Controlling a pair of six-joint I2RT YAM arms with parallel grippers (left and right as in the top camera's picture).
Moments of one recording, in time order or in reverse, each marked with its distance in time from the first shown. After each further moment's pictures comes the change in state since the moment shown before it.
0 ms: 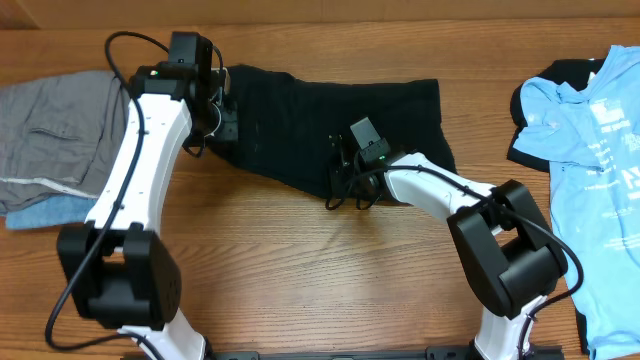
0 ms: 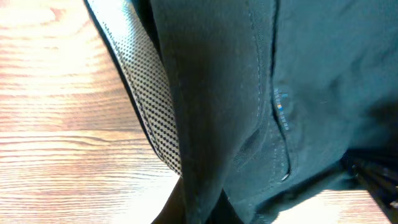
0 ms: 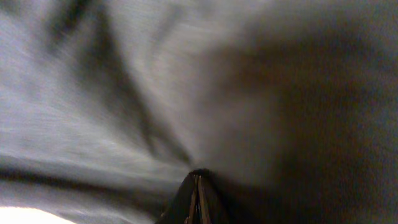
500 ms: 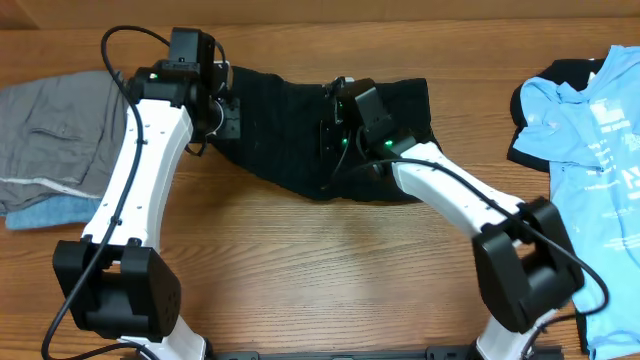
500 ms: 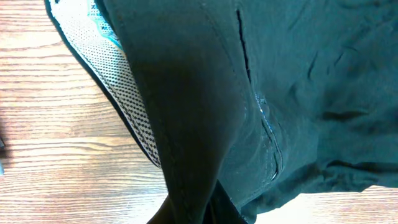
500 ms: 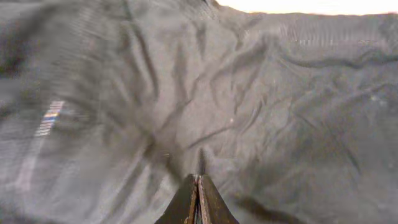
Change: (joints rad) left arm -0.034 -0.050 0.000 0.011 -0.022 0.001; right arm 0.000 -0.062 0.110 0.209 0.069 0.027
